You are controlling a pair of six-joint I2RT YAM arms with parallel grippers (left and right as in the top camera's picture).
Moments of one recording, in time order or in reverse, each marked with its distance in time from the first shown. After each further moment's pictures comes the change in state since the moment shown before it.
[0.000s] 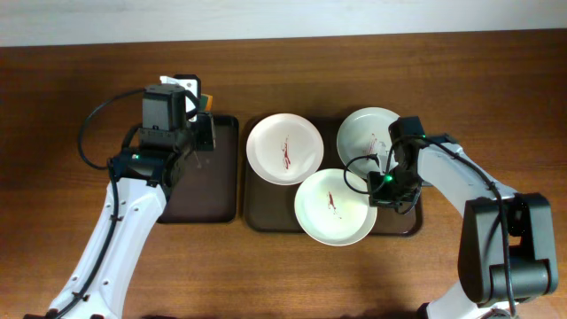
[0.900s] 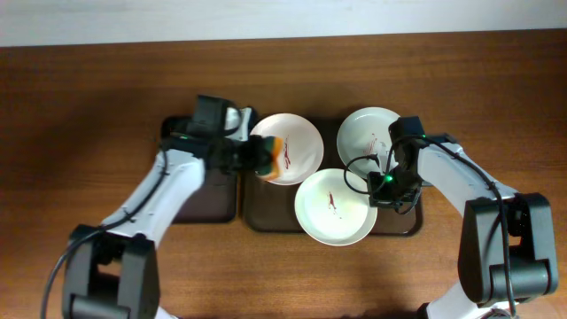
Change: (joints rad) left arm -0.118 0.290 0.004 -0.037 0.607 -0.263; right arm 0.000 0.000 0.002 -0.007 0.000 0.001
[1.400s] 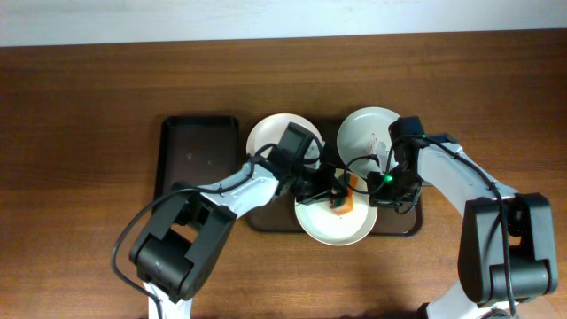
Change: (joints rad) left arm -0.345 0.293 0.000 0.384 0.200 -0.435; right arm 0.000 0.000 0.000 -0.001 0.003 0.000
